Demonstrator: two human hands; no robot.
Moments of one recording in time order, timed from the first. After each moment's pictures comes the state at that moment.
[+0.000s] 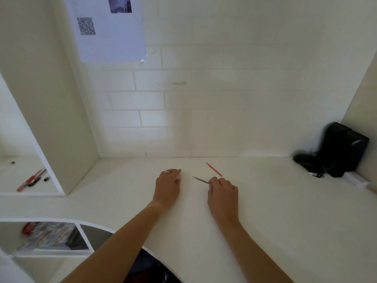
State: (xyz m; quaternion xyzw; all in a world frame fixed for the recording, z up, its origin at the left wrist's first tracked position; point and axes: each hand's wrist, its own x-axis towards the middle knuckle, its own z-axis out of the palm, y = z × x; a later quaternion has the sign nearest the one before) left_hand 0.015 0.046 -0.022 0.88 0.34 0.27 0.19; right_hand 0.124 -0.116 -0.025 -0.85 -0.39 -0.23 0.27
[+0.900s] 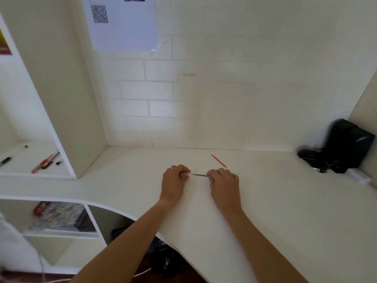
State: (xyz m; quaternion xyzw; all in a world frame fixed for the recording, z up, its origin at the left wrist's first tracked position) left_hand -0.010 0.002 -0.014 0.78 0.33 0.37 0.39; right_hand 0.124 -0.120 -0.026 -0.82 -0.45 -0.22 0.28
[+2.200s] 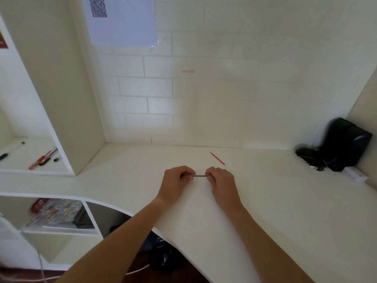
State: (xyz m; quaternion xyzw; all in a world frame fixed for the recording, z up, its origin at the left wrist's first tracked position) left_hand -0.016 -0.002 -0.008 0.81 0.24 0.34 0.40; right_hand 0.130 -0.123 -0.022 -0.76 -0.51 -0.12 0.38
